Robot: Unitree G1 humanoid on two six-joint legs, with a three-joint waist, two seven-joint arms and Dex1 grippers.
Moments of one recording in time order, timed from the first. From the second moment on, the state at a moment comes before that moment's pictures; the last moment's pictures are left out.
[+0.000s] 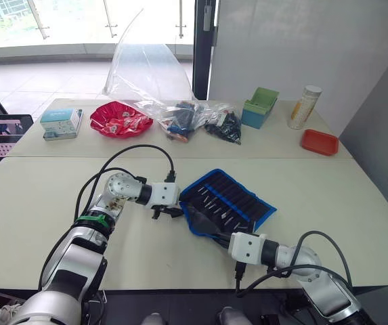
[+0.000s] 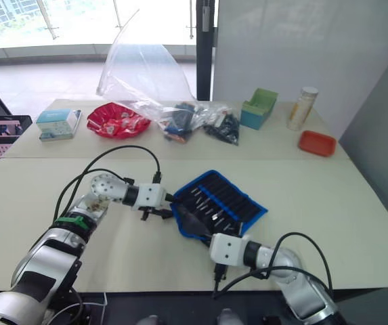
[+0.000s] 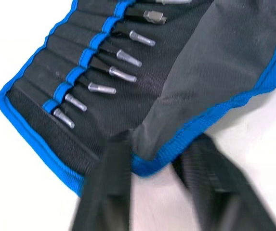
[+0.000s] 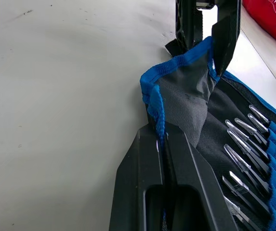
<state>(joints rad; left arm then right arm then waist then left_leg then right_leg) -0.89 0.44 -0.30 0.88 0.08 -0.55 -1.31 -0.09 -0.58 0.30 -0.27 -0.13 -0.09 0.73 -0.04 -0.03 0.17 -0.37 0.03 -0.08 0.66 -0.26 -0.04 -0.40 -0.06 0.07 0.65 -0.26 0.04</state>
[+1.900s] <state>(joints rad) -0.47 0.53 0.06 0.22 -0.30 0.28 -0.93 -0.45 -0.38 0.18 0.17 -0.06 -0.12 0.56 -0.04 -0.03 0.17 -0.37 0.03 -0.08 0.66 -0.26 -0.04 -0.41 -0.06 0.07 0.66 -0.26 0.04</state>
